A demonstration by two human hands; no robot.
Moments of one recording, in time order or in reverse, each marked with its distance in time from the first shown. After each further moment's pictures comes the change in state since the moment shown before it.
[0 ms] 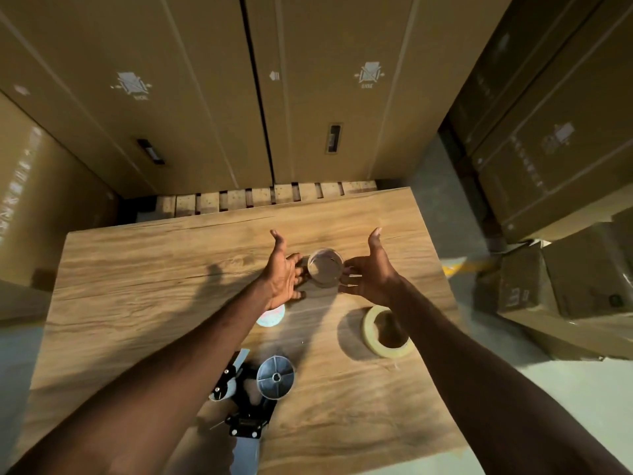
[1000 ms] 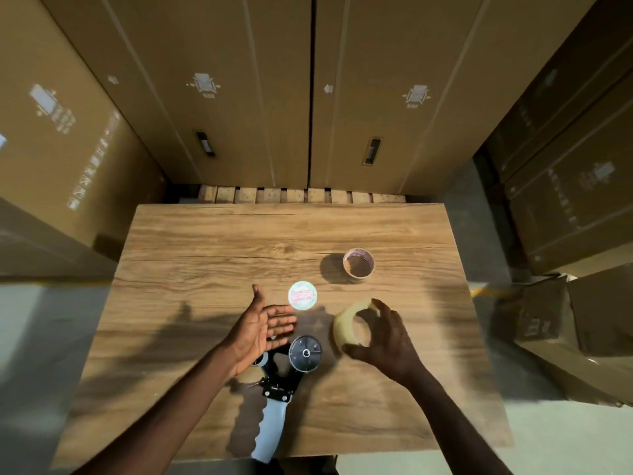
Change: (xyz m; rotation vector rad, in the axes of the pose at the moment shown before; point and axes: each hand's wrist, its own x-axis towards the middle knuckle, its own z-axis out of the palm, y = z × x) left_hand -0.135 -0.110 -0.089 -0.145 0.135 0.100; right_hand -0.079 0.138 0.015 -1.067 0.234 -0.505
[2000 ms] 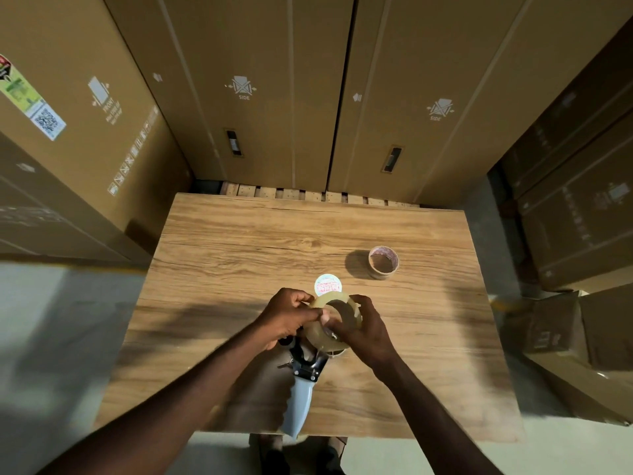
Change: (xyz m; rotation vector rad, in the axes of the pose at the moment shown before) left_hand -0.036 0.002 -0.007 0.466 0.091 0.243; right_hand -0.034 -0.120 0.043 0.452 -0.004 0.075
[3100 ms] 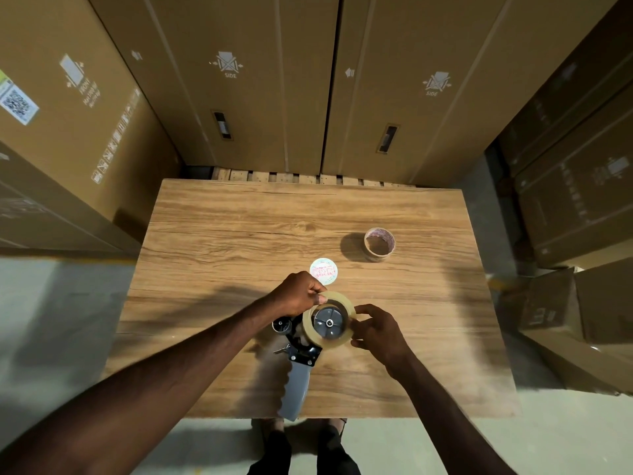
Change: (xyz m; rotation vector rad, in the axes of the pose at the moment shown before) left_hand 0.059 -0.009 0.016 0.620 -0.141 0.249; right_hand 0.007 0.066 -0.020 0.237 -0.055 0.218
